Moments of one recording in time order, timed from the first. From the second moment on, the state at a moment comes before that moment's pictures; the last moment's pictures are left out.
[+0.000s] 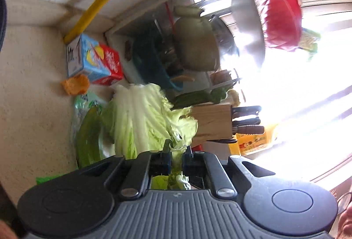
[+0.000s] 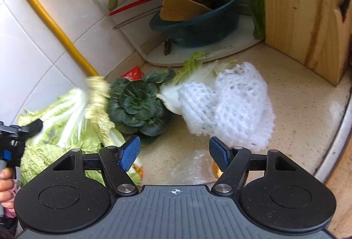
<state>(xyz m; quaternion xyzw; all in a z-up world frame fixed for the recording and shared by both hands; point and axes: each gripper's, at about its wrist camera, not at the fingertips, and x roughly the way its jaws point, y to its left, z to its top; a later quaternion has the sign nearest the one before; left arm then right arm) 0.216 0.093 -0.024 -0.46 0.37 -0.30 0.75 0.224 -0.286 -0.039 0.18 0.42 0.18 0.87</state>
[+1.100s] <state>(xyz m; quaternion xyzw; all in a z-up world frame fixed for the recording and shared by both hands) 0.213 0.099 -0.085 -0.40 0.45 -0.18 0.78 0.294 -0.195 -0.080 0.19 0.52 0.30 0.78</state>
